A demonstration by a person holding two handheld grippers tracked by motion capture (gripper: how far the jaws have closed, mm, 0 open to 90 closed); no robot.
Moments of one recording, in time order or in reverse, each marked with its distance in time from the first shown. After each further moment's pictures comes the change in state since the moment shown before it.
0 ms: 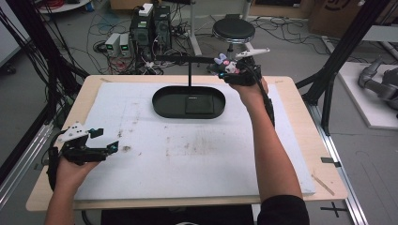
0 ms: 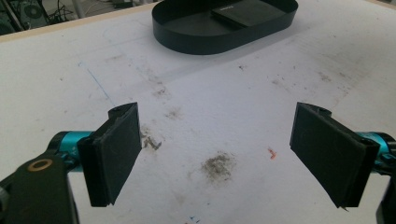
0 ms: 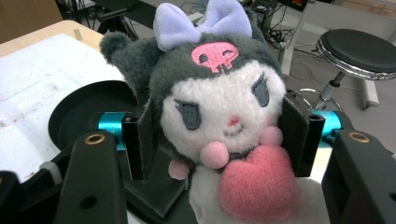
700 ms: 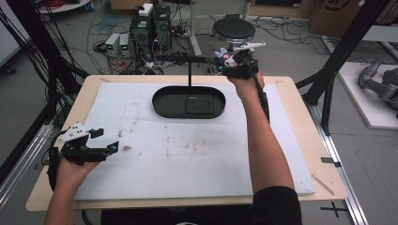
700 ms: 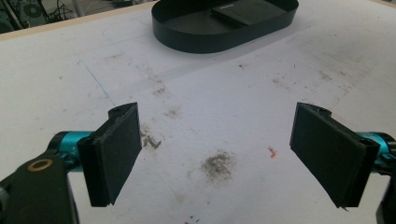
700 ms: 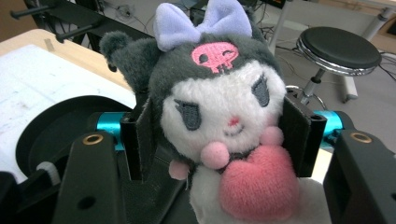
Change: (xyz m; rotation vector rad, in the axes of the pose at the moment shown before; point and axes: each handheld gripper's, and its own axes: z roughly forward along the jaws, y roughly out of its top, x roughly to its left) left arm 0.000 -0.001 0.001 0.004 0.001 0.000; right arm -0.005 0.014 0.016 0.008 -0.076 0.032
